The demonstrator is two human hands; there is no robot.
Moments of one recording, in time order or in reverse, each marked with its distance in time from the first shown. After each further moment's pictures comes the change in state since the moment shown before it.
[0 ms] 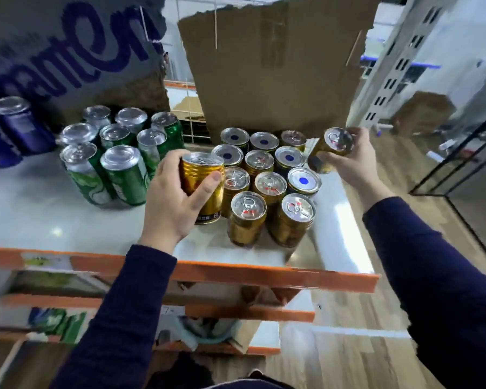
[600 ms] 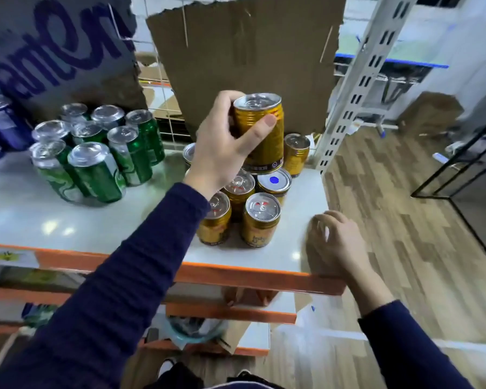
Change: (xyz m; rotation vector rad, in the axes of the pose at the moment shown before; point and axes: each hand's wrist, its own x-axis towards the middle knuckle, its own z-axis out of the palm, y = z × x) left_hand 0.054 0.107 0.076 -0.350 -0.073 0.107; right_hand -0.105 0.089 -0.032 -0.475 -0.266 -0.158
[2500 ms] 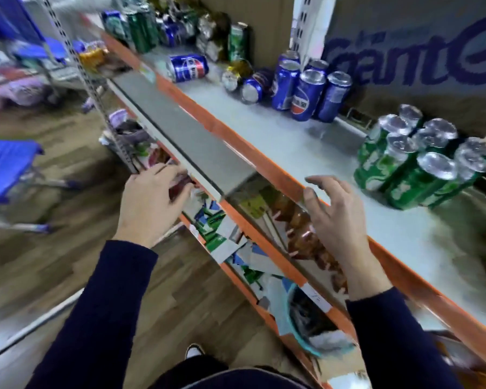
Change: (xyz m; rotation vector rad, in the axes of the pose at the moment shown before) left_hand -0.326 -0.058 -0.468 1.160 0.428 -0.567; right_hand -0.087 -0.463 0.161 0.399 -0.109 -0.791
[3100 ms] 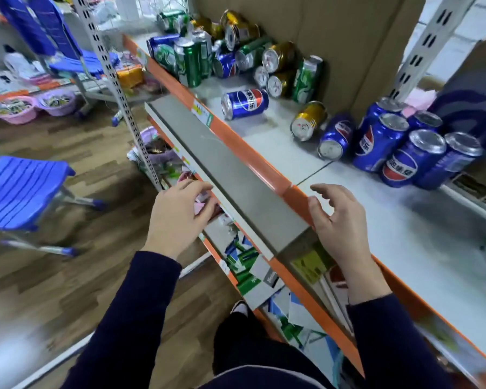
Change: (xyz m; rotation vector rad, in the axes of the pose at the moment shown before) left_hand 0.149 -0.148 0.025 -0.113 -0.054 -0.067; right_hand 0.168 -0.060 0.180 0.094 -0.055 0.043
